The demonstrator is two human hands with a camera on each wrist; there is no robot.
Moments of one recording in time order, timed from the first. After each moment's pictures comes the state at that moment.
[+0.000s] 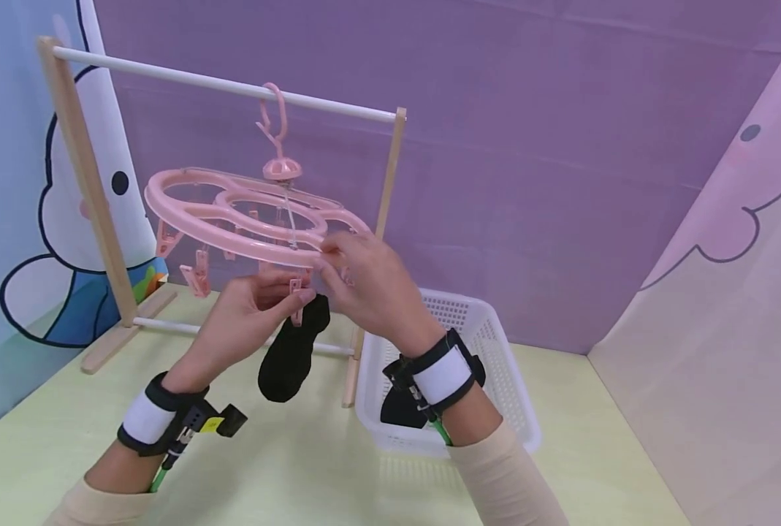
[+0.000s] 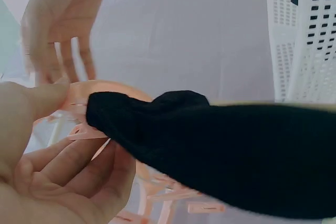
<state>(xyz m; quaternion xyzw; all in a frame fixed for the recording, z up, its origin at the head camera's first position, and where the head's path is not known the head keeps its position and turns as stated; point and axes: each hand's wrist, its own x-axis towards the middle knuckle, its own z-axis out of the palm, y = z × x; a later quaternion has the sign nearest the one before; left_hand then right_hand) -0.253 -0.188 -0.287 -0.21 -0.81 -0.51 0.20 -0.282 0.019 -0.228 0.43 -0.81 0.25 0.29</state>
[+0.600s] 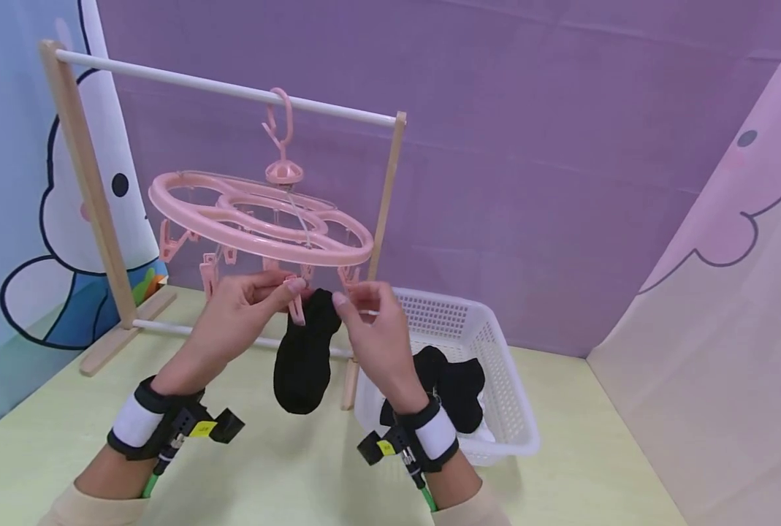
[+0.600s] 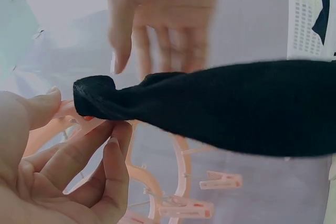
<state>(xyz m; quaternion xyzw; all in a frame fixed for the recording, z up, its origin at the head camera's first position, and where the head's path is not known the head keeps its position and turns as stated) -0.245 -0.193 -0.279 -0.17 -0.80 -0.55 0.15 -0.271 0.013 -0.298 0.21 -0.77 0.58 0.16</state>
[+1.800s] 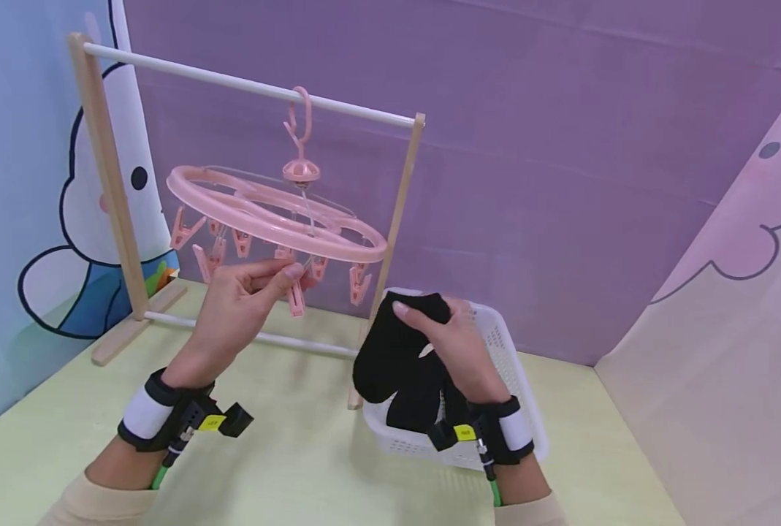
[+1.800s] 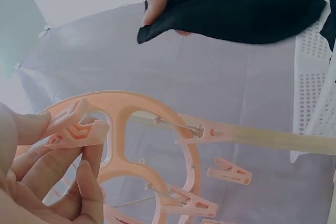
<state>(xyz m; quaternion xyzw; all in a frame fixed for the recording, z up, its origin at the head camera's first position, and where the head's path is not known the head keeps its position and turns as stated) -0.240 -0.198 -0.276 -0.19 -0.76 -0.57 0.26 -0.284 0.092 -0.291 0.23 -0.74 0.63 0.00</state>
